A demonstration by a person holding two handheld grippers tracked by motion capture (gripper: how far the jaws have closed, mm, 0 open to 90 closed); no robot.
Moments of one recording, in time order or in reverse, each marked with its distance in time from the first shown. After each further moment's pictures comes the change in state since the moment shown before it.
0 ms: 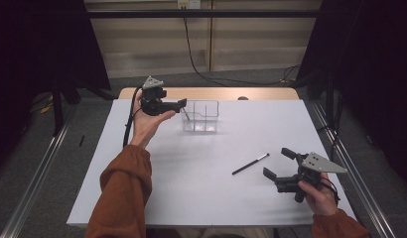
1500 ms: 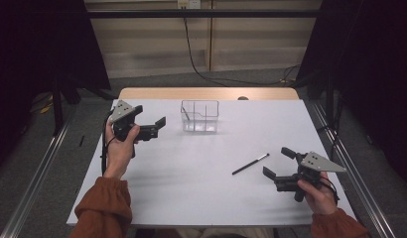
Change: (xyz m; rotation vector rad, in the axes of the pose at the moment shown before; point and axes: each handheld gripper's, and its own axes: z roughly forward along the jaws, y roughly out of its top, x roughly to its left) left arm -0.005 -0.054 -0.087 -0.165 0.049 0.058; right arm -0.001 0.000 0.002 0.006 -0.012 -0.004
